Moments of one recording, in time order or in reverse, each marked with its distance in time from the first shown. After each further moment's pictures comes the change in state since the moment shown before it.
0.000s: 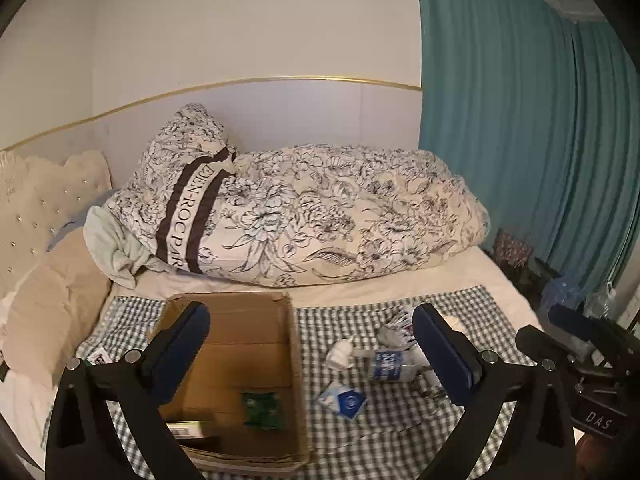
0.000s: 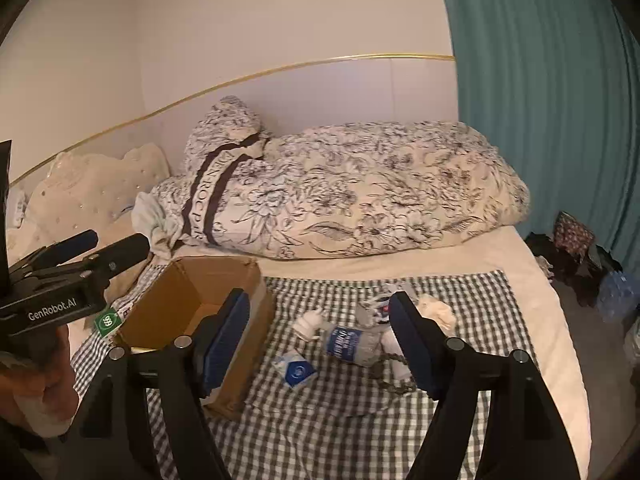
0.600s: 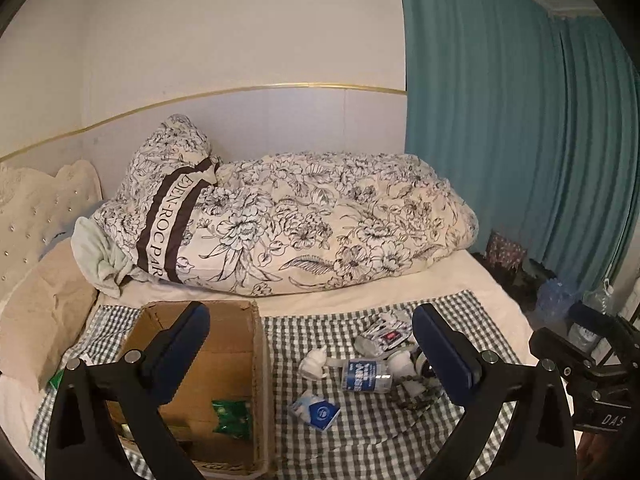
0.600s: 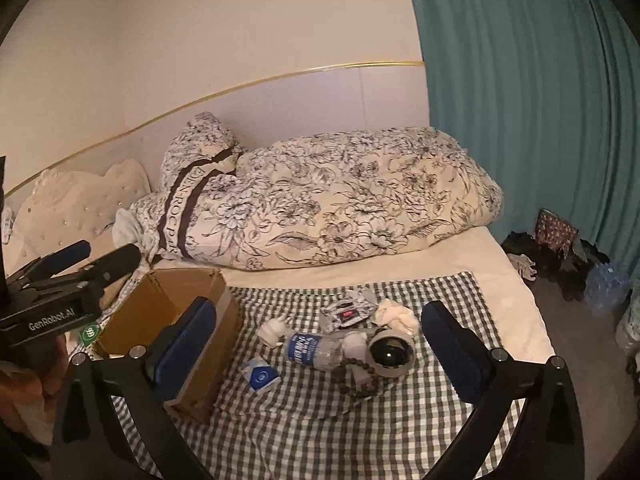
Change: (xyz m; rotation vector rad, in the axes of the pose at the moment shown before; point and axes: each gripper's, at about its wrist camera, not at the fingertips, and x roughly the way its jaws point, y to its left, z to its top) left arm 0.010 -0.048 -0.007 0.019 -0.035 -0.007; right arm -0.013 -0.056 -0.005 0.041 -0.040 -0.061
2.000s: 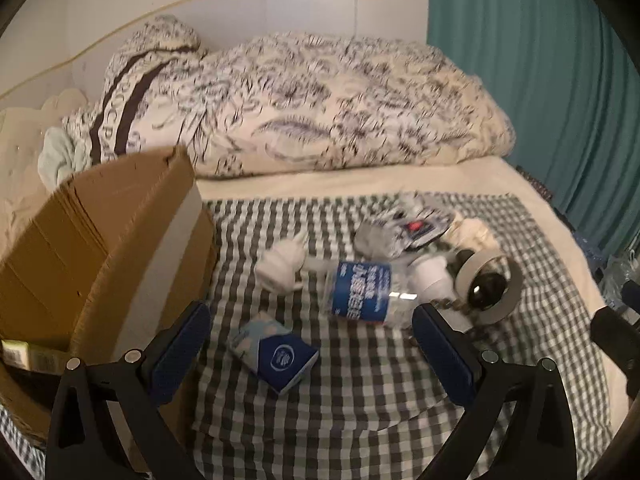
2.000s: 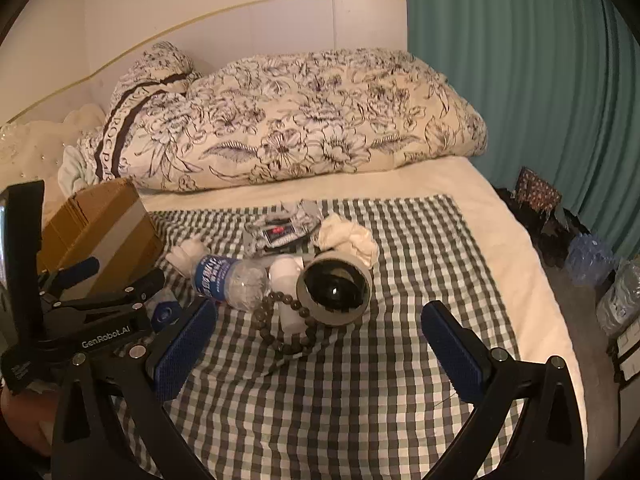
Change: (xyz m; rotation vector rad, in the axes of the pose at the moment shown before) left arm 0.170 -0.046 -0.135 -0.035 0.305 0.066; right arm 0.116 -0.063 -0.089 -0.032 0.206 -0.108
